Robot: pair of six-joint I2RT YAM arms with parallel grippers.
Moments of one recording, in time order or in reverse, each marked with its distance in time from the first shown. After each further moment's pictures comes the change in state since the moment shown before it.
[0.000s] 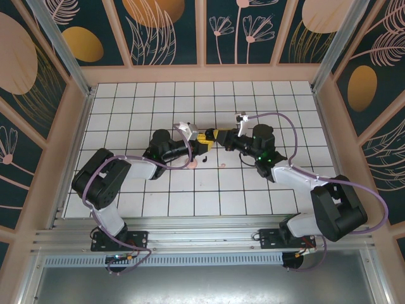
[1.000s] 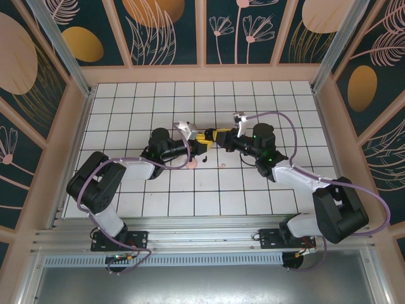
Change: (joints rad) left arm 0.002 -0.058 0.000 -0.083 0.007 0.016; right arm 0.000 -0.017 0.015 -0.045 -0.045 -0.080
